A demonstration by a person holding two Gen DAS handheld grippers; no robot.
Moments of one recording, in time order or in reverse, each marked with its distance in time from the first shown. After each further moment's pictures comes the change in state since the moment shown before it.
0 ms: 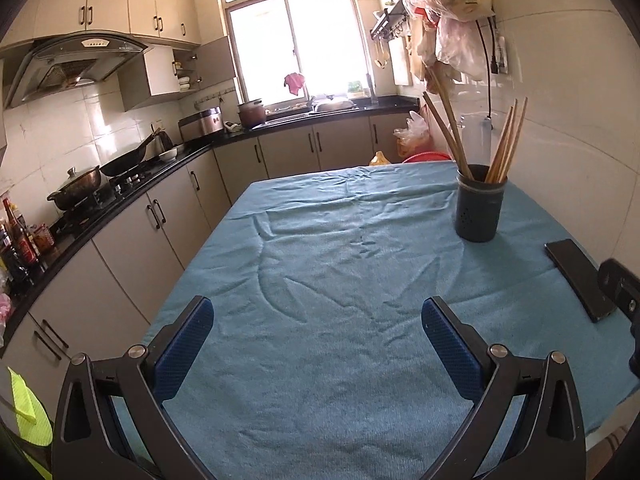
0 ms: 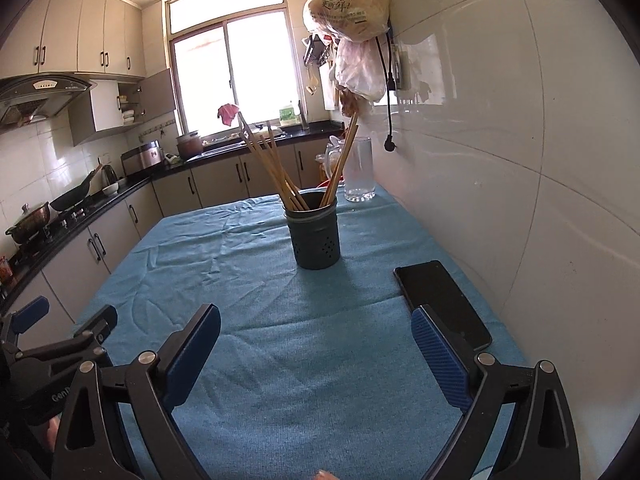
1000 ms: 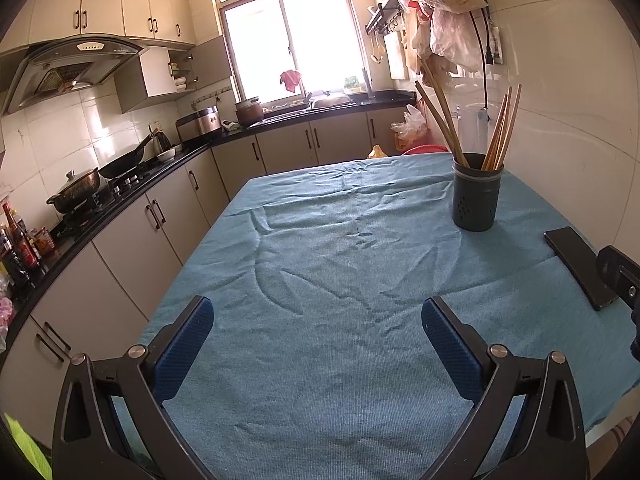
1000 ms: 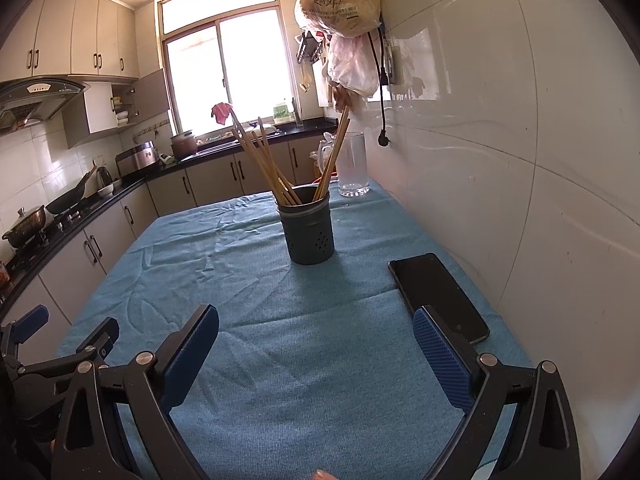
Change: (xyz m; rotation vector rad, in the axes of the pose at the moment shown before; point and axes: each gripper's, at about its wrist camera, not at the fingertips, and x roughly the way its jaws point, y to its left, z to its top) left arm 0.000 -0.003 -0.007 0.015 0.014 0.000; right arm 0.001 -0.004 -0.004 0.019 0.011 -0.013
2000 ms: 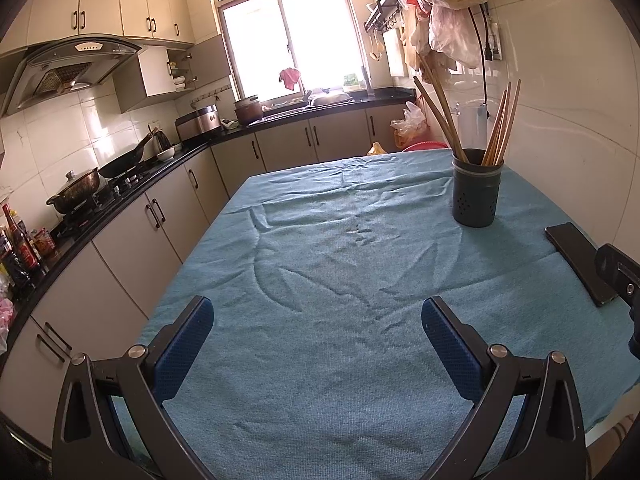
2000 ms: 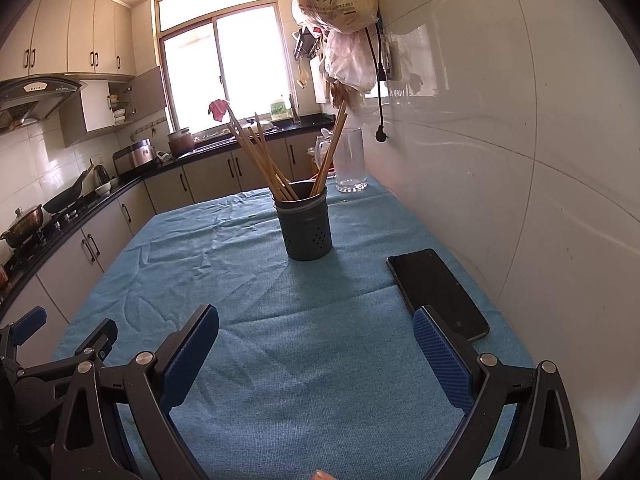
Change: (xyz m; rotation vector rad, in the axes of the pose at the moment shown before) left arm 0.000 0.000 -0.001 0.006 0.008 -0.003; right arm 0.004 -0.001 0.000 0.010 0.016 -0.006
